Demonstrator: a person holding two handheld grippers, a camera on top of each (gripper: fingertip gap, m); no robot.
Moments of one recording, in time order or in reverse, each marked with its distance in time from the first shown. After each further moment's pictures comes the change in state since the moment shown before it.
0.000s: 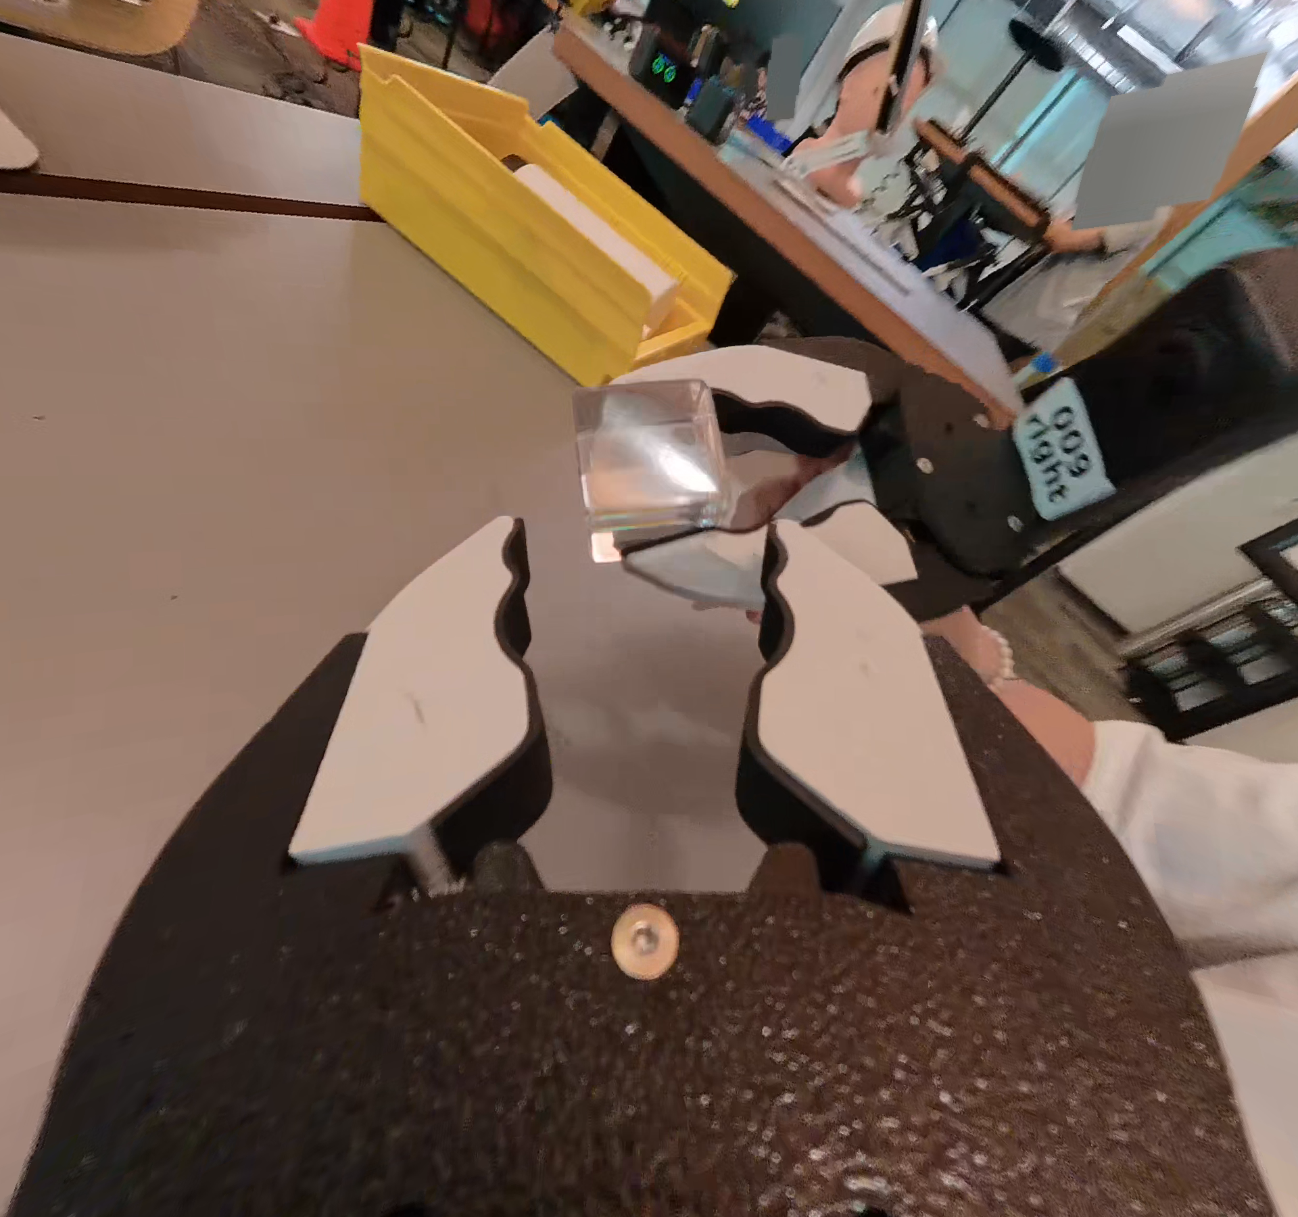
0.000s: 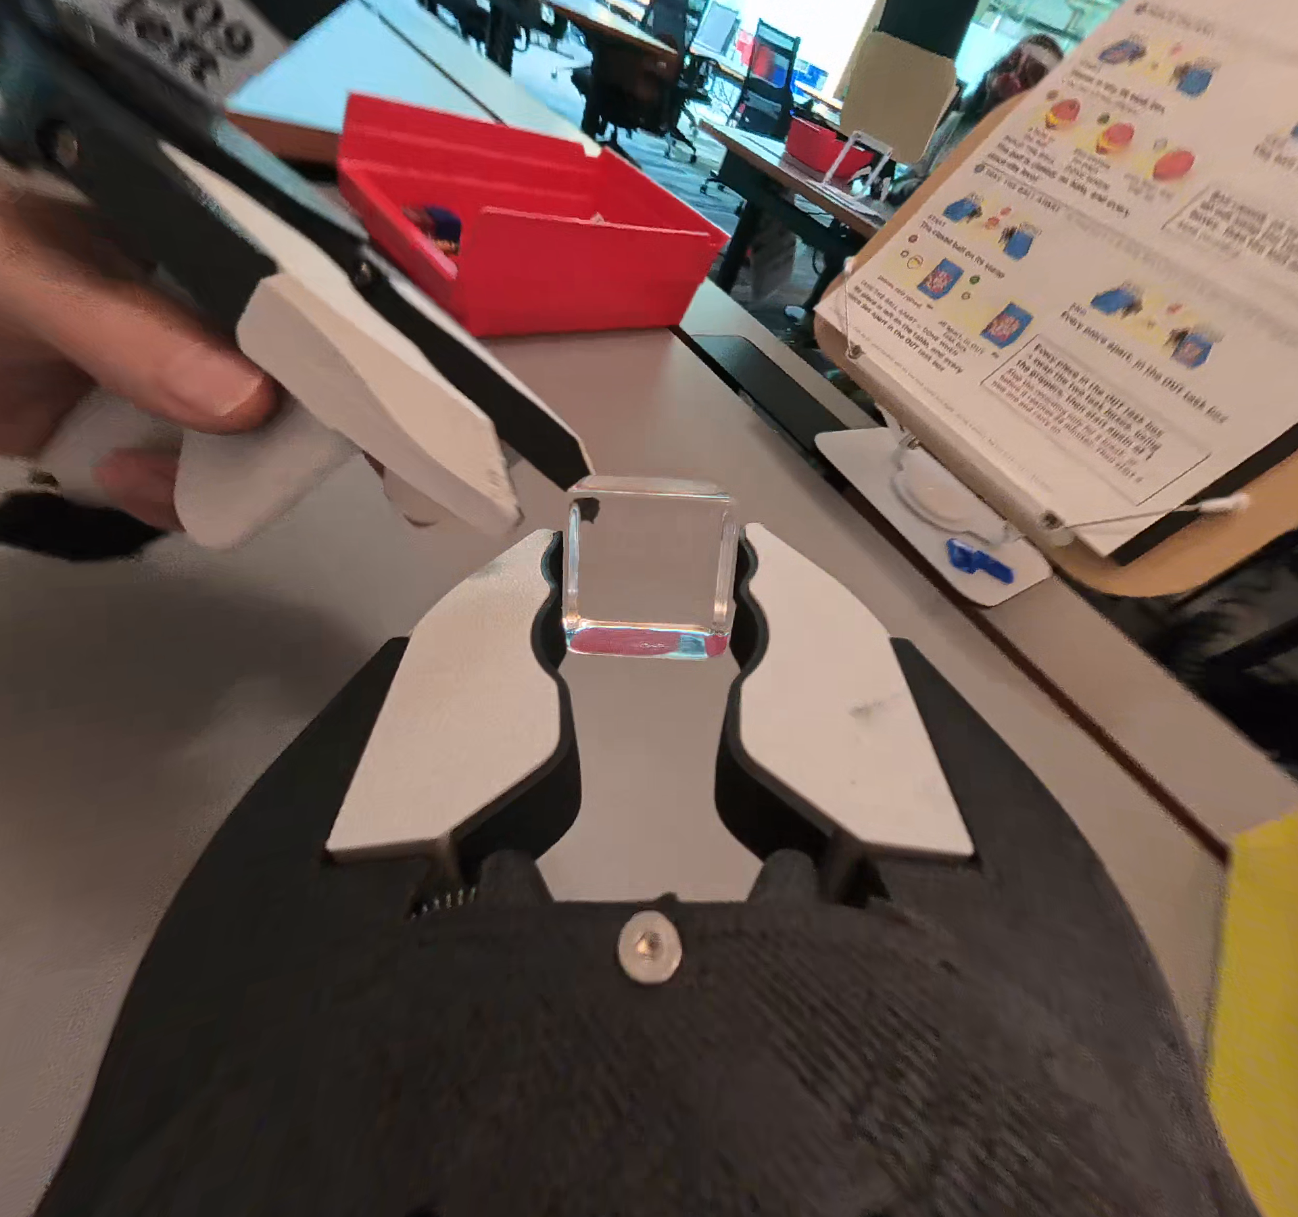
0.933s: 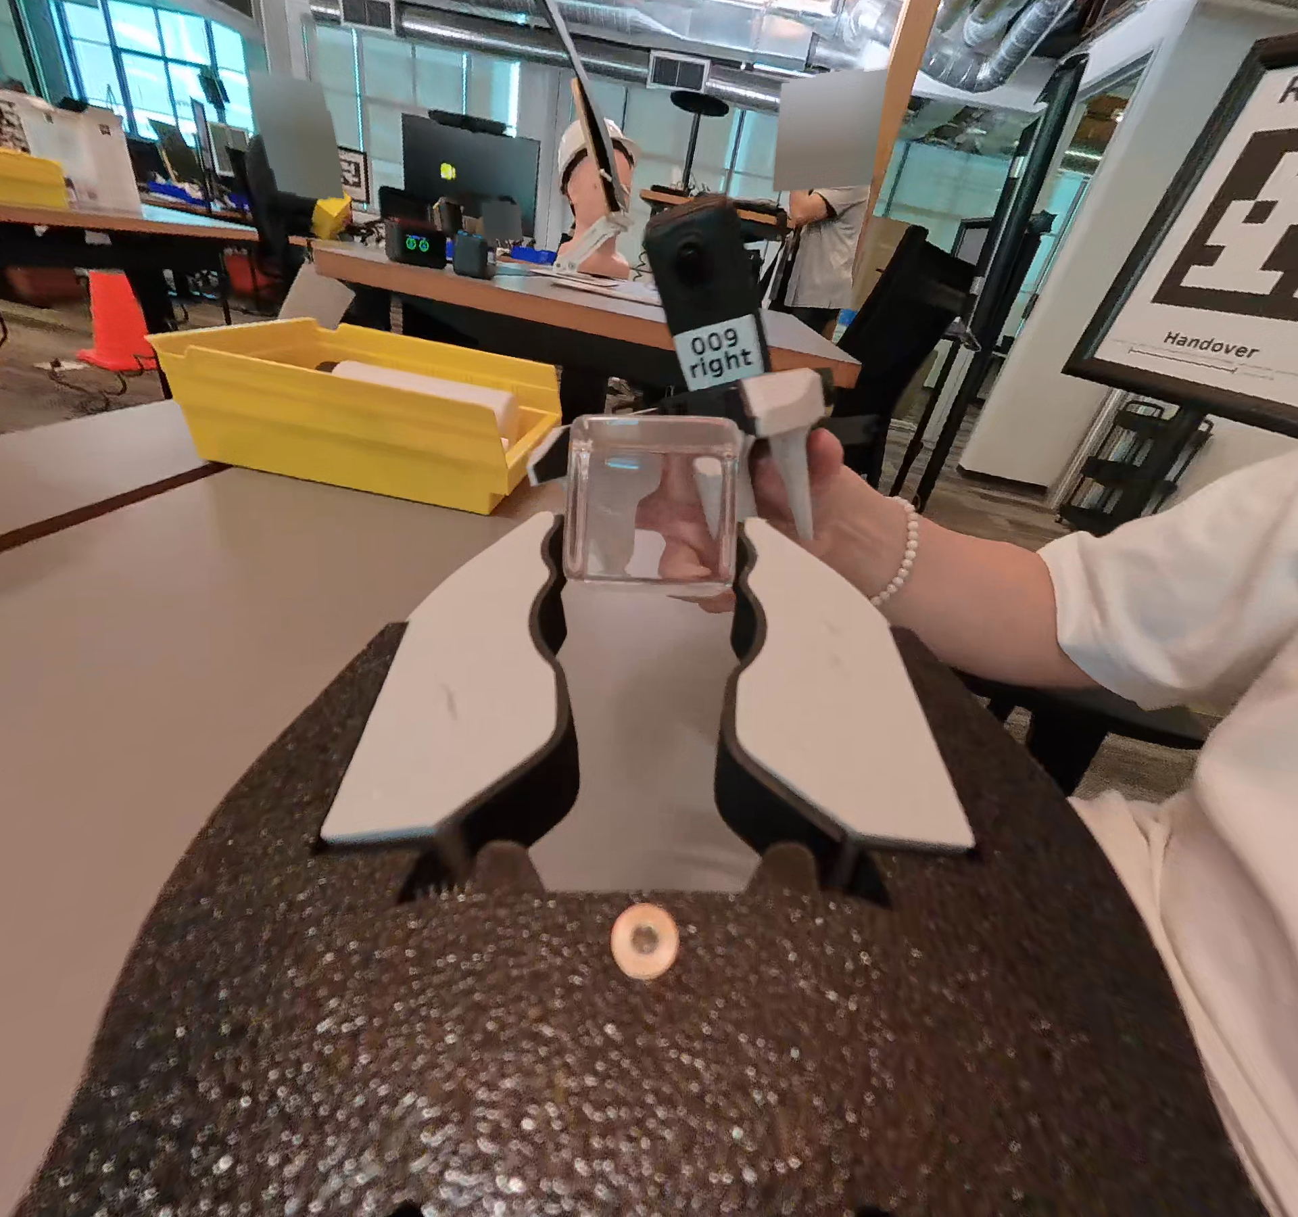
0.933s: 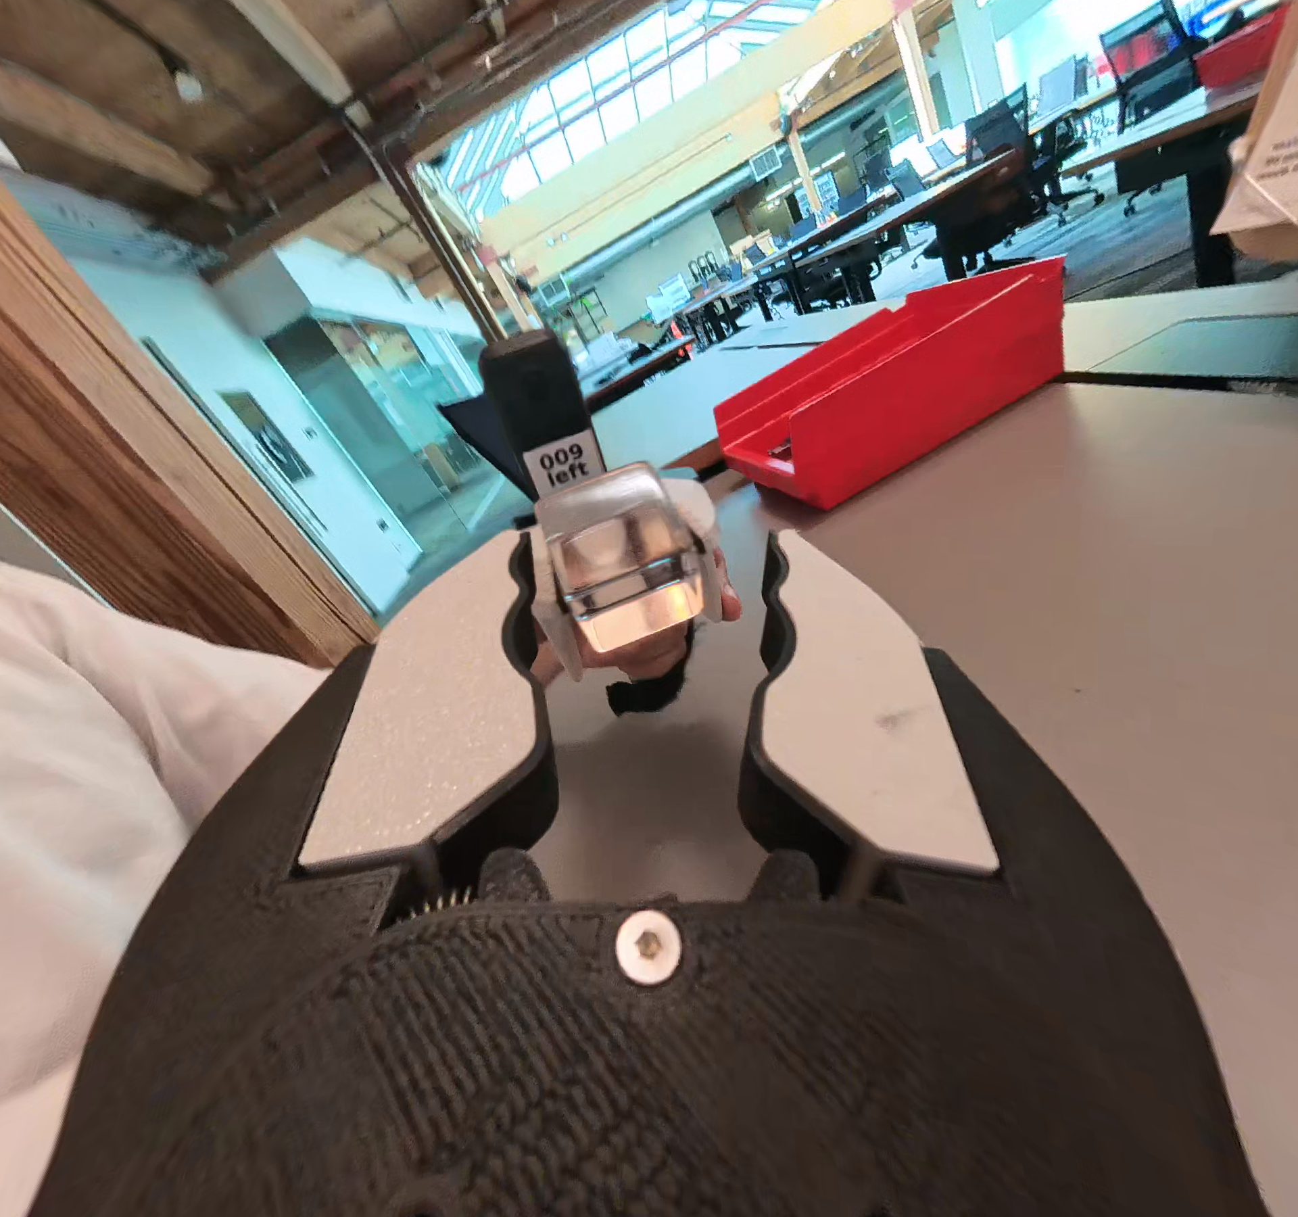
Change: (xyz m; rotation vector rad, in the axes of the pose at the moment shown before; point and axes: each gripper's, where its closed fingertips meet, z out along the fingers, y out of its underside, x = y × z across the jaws) left arm 0.023 -0.004 -0.018 0.145 0.340 0.387; right arm -0.015 -0.039 -0.028 0.326 -0.548 0.785
